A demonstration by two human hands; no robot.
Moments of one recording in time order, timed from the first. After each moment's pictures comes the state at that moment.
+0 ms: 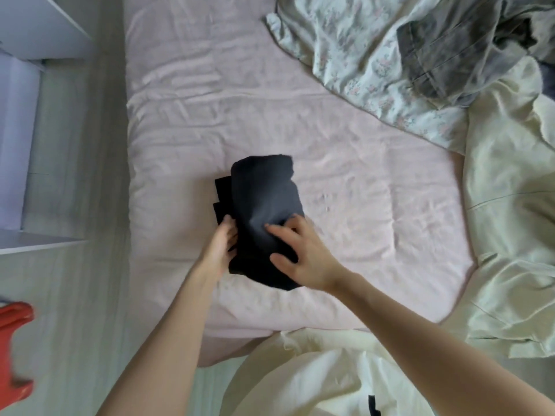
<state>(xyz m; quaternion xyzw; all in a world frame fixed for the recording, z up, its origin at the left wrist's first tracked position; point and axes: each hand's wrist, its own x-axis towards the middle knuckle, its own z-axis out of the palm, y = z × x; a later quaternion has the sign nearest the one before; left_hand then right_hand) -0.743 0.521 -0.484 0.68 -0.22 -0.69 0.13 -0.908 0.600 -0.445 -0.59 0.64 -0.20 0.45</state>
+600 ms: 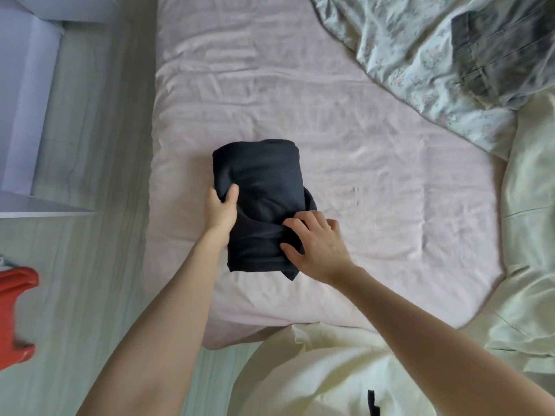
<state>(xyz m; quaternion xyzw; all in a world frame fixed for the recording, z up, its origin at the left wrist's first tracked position) -0.707 0.488 -0.501 0.76 -0.34 -0.52 0.18 -0.872 0.594 -0.466 -0.67 0.67 -0.06 0.31</state>
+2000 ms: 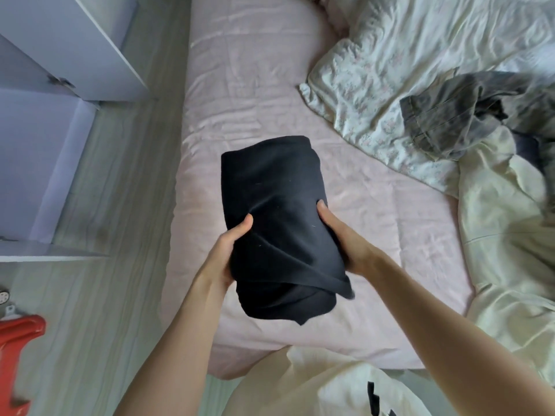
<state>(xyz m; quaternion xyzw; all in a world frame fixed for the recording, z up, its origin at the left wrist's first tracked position) -0.701 0.505 -0.364 0.52 -0.19 -0.80 0.21 -0.913 0.550 -0.360 -0.14 0.52 -0.35 0.76</state>
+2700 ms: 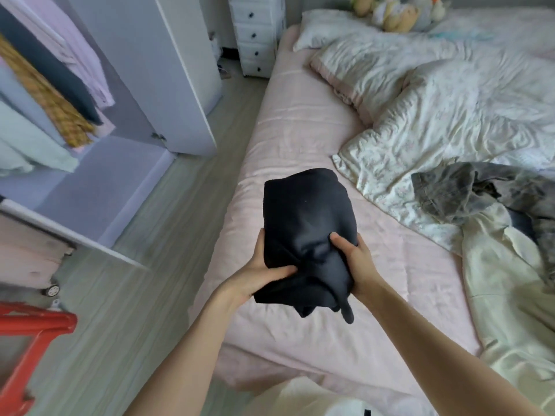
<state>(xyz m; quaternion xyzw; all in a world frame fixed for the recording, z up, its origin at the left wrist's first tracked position) -0.673 0.591 -0.267 0.50 -0.47 -0.69 0.20 -0.874 0.605 -0.283 -0.19 0.58 -0.51 0.61</state>
